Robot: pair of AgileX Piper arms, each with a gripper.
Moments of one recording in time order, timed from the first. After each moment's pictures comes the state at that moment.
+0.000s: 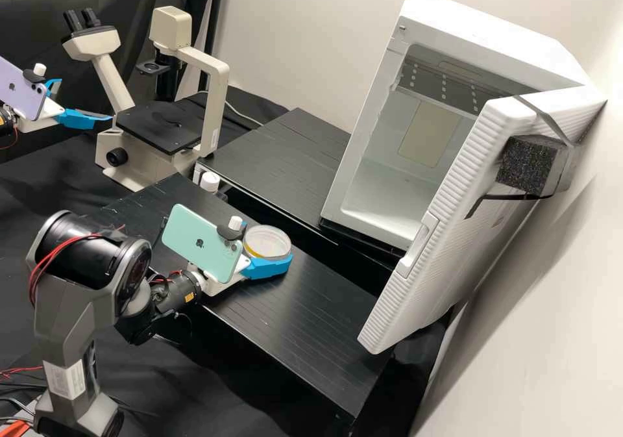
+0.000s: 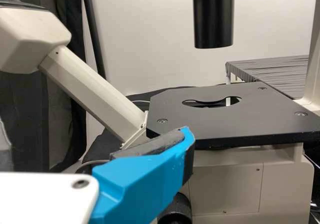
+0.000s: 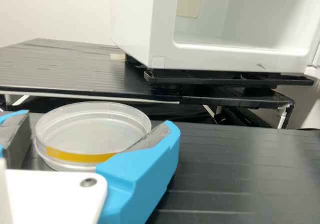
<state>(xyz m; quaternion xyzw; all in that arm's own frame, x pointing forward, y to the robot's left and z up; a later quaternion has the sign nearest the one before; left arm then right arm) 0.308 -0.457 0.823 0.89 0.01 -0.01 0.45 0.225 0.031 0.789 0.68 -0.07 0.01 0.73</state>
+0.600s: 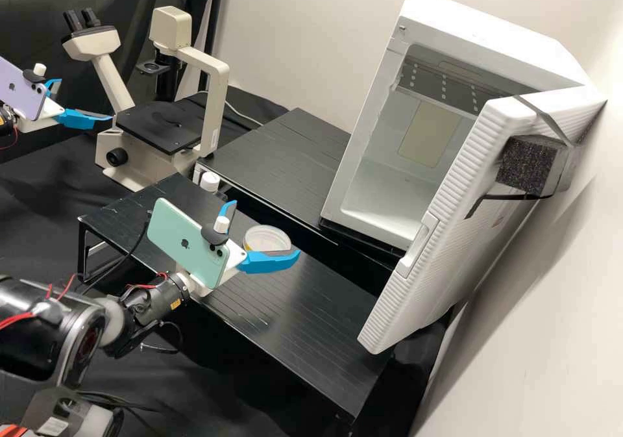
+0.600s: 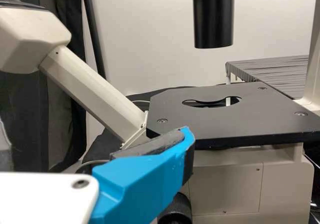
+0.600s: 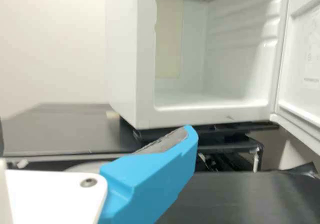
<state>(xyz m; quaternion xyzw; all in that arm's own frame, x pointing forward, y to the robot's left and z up) 0.308 -0.457 0.823 0.89 0.01 -0.01 0.45 0.175 0.055 0.823 0.70 -0.08 0.11 0.70</state>
